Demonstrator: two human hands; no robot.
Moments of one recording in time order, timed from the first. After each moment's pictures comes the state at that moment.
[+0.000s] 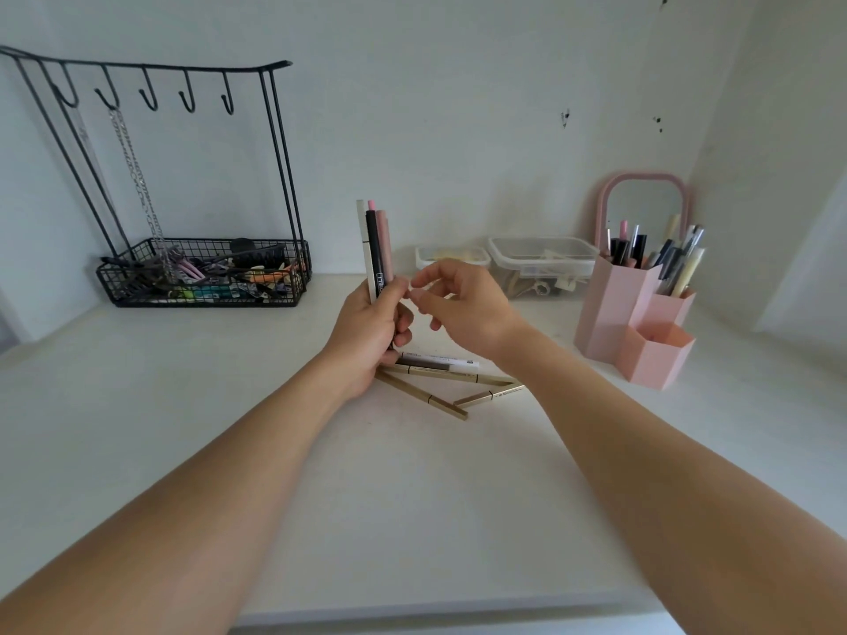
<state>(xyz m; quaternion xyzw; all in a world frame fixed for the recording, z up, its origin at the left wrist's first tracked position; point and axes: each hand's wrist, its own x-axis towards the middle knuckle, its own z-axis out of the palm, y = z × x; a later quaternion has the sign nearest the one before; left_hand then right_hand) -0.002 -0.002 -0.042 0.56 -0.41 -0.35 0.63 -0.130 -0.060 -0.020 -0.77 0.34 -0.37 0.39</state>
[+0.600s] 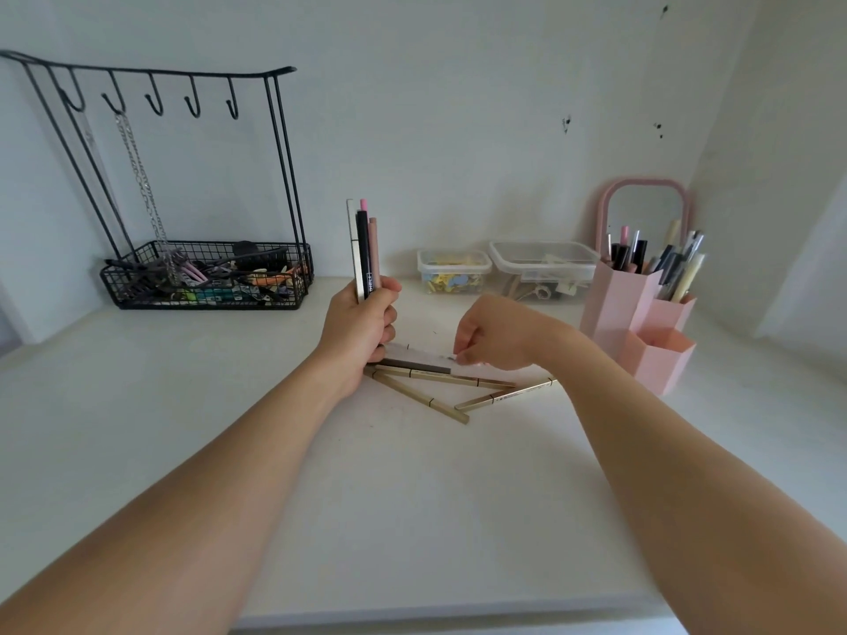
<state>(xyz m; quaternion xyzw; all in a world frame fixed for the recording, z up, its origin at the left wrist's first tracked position) 0.011 -0.004 -0.042 0.56 -0.38 -0.34 0.65 -0.162 -0.079 -0.015 -0.90 0.39 -0.08 0.16</state>
